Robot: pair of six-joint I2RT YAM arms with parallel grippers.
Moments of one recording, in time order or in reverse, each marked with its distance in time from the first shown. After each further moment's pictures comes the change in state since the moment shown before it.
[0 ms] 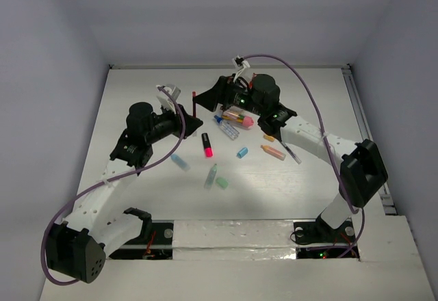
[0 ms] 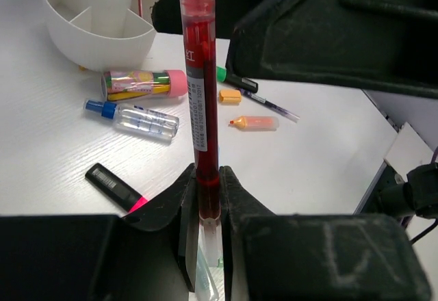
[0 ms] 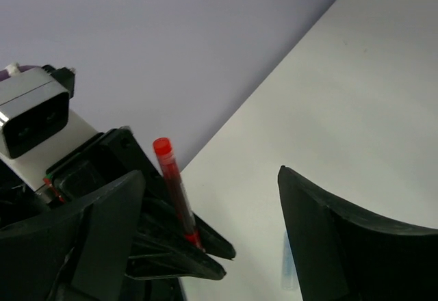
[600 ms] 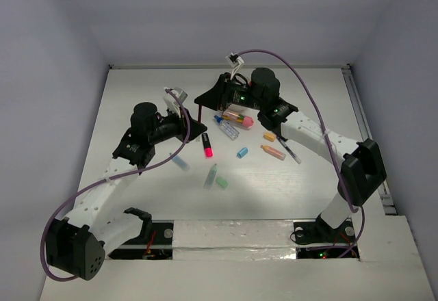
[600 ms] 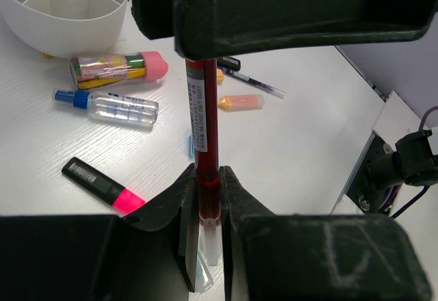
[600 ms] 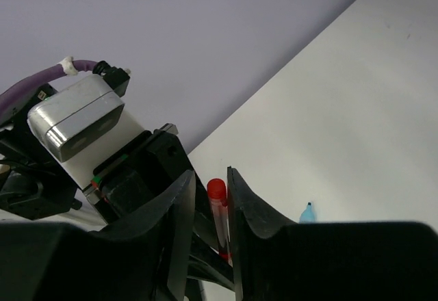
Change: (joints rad) left arm -0.027 0.023 0.000 -0.029 0.077 0.047; right arm -0.016 0.005 0.088 -0.113 -0.166 -0.037
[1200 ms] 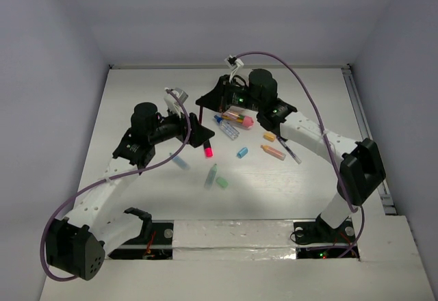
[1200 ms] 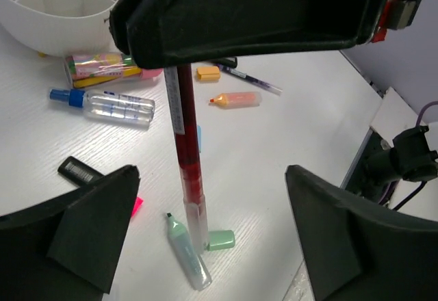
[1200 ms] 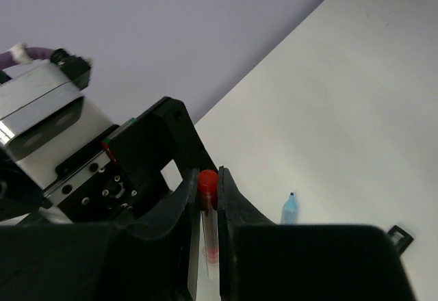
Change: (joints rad) left arm 0.000 -0.001 0.001 -0.006 0.015 0.006; right arm 0.000 0.014 -0.002 -0.043 0.018 -0.050
